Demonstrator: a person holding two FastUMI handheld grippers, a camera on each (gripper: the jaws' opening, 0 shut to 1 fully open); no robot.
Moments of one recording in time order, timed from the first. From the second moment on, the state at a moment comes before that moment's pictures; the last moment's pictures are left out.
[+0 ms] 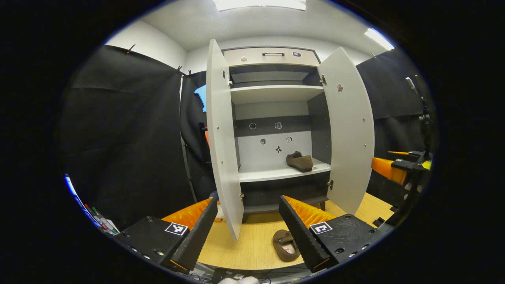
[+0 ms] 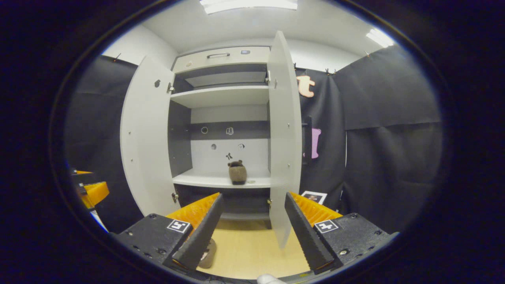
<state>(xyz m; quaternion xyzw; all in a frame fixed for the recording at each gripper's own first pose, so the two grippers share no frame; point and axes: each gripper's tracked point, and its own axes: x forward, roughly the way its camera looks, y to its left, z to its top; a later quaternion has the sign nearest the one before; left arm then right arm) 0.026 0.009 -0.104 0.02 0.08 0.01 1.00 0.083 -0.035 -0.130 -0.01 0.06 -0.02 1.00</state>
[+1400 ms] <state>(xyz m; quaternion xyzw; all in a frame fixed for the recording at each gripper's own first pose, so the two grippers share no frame) 0.117 -0.073 -0.502 0.01 0.40 -0.06 0.92 0.096 -0.106 -0.192 -0.04 0.20 -0.08 0.98</state>
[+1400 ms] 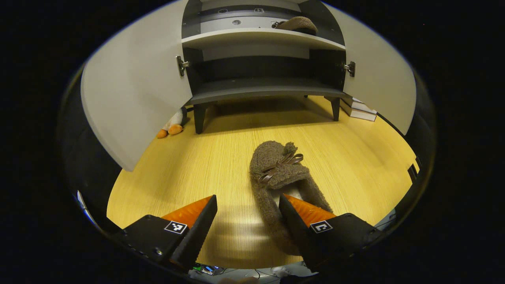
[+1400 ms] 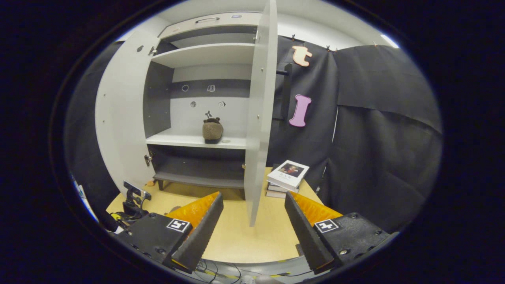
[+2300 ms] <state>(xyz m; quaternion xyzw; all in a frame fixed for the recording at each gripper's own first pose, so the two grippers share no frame) 0.165 -0.088 -0.528 0.01 0.42 -0.06 0.91 0.122 -0.114 -0.202 -0.03 0.21 -0.07 0.98</state>
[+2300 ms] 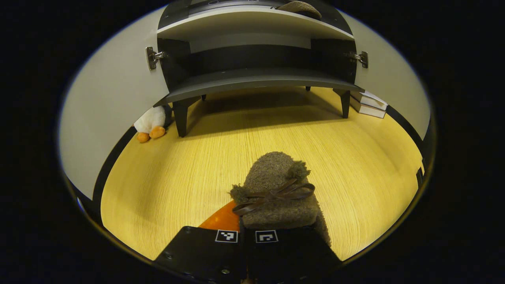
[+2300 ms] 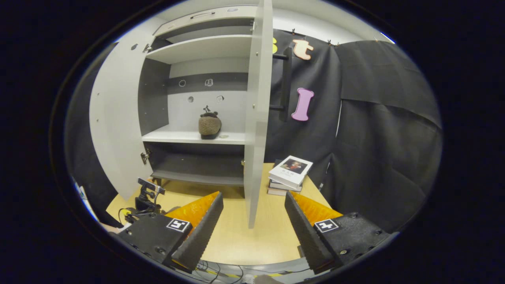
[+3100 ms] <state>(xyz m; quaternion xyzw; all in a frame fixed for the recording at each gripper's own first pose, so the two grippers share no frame) 0.261 -0.042 -0.240 -0.01 0.24 0.01 0.97 0.110 -0.097 -0.172 -0.02 0.17 -0.03 0.99</state>
